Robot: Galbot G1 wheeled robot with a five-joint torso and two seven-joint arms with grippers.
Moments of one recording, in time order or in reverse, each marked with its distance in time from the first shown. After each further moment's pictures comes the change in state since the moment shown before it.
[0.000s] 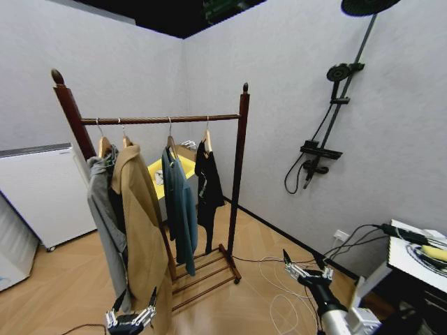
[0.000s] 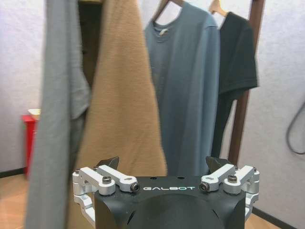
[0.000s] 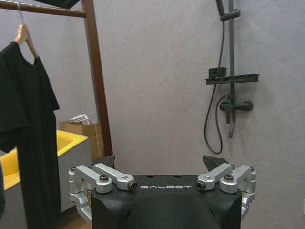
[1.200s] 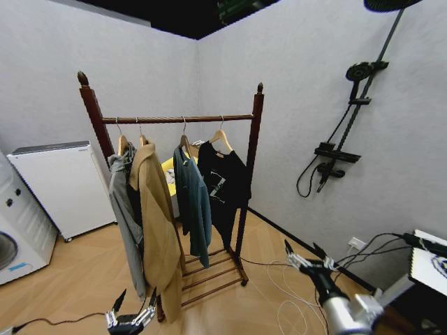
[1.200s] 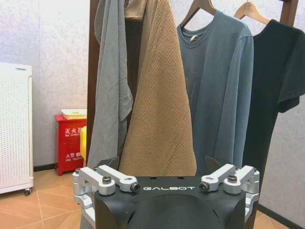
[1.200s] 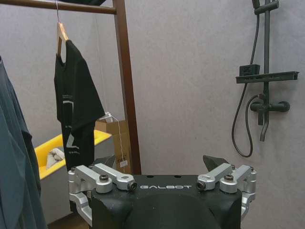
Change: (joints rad) left arm 0.000 0.000 0.000 0.000 0.000 0.000 0.000; right arm -0.023 -0.003 0.020 -0.003 0.002 0.018 -0.004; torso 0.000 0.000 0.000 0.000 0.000
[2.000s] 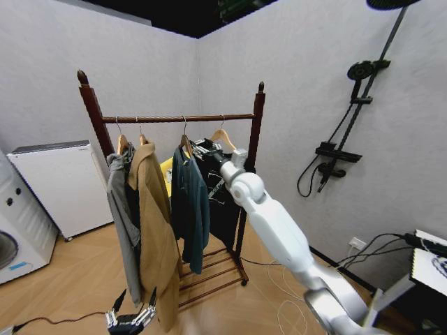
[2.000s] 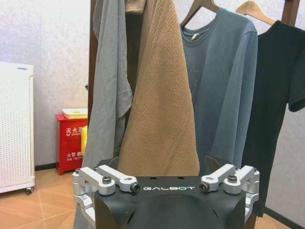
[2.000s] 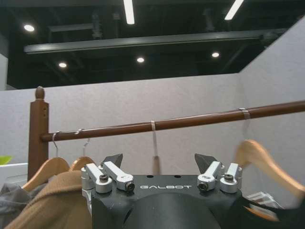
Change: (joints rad) left arm 0.000 0.000 0.000 0.000 0.000 0.000 0.000; right arm 1.455 -0.169 -0.671 -0.462 0.438 -0.324 0.097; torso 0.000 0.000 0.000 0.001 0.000
